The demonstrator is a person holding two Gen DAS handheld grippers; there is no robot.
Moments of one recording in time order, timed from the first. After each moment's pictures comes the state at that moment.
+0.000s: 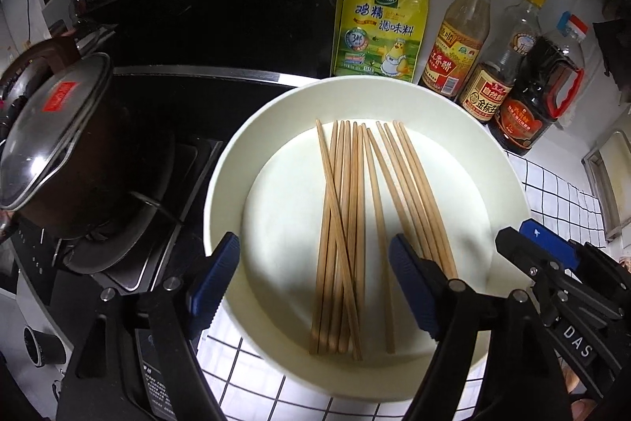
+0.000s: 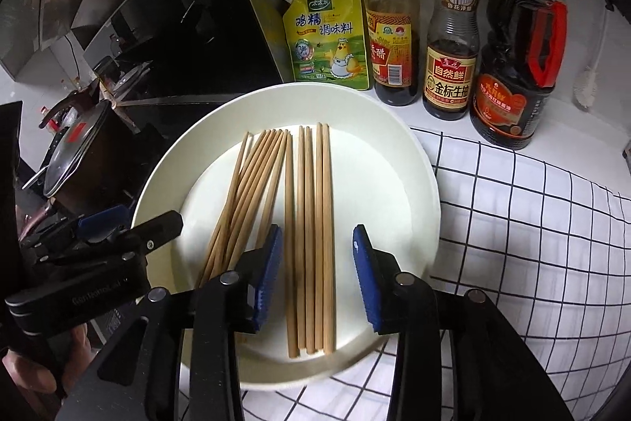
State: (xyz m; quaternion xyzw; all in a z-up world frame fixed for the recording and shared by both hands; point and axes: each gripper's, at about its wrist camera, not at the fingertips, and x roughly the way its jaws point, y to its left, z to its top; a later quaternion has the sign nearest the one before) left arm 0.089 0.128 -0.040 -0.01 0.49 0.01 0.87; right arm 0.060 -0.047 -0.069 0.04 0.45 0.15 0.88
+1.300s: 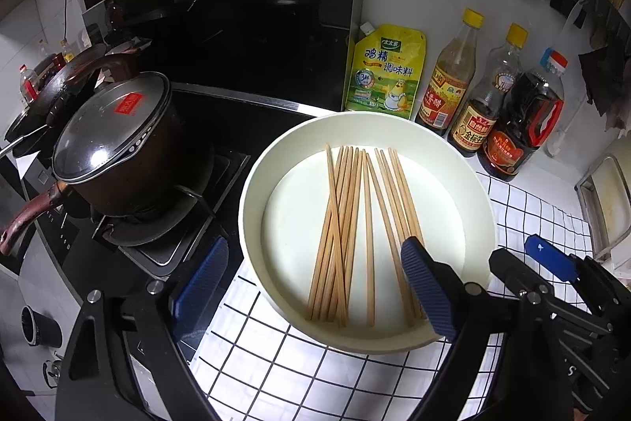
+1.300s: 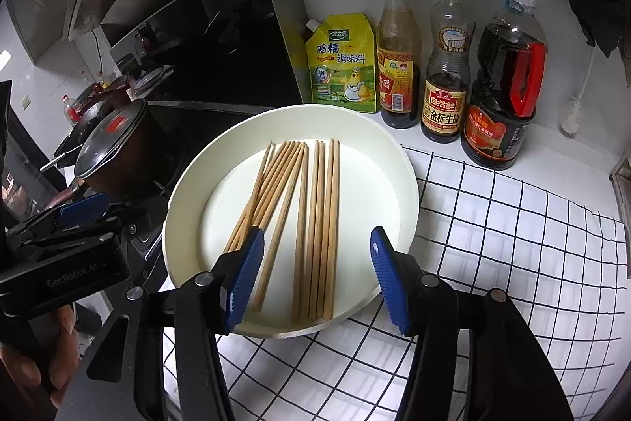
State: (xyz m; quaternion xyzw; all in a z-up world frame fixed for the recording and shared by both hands) left arm 0.035 0.121 0.009 -0.03 0.44 0.06 0.89; right arm 0.018 -0.057 -0.031 0.02 0.42 0.17 0.89
